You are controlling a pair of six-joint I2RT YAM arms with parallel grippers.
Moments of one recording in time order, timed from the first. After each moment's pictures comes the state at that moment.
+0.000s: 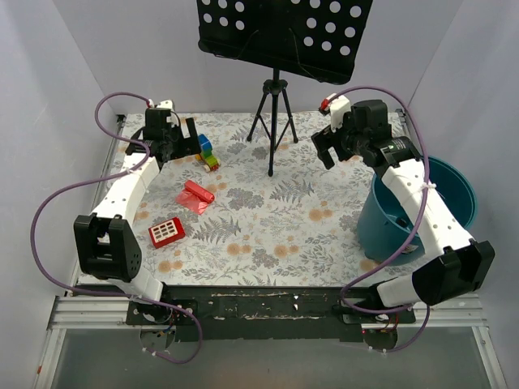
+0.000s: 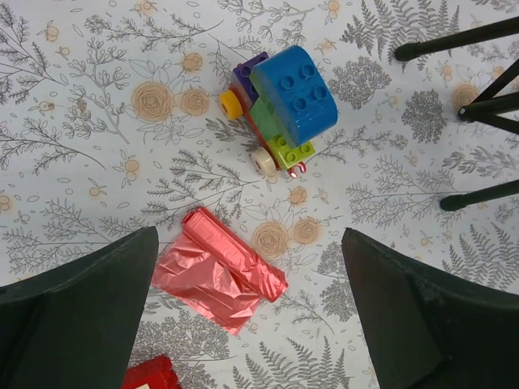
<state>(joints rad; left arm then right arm) -0.12 1.58 1.40 -0.49 -0.05 -0.30 0.34 1.40 1.47 -0.66 -0.13 -0.32</state>
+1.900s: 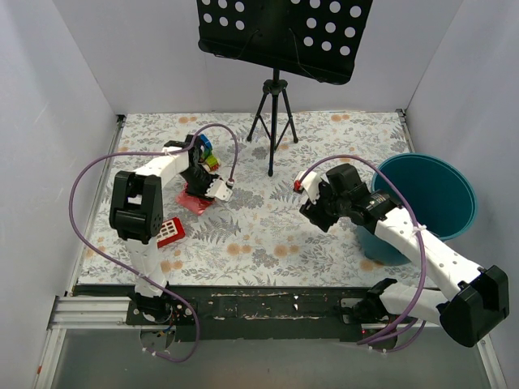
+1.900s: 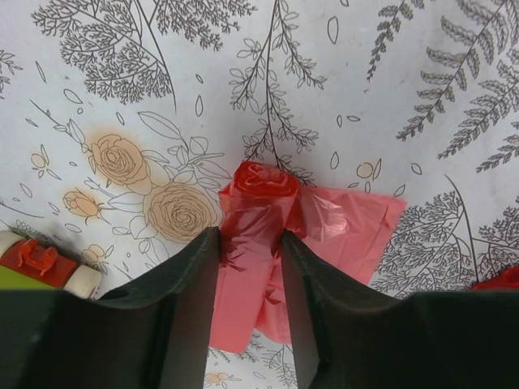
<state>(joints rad) -0.21 1.96 1.44 -0.96 0.33 1.82 0.62 1.13 0.93 -0.66 -0.17 -0.45</state>
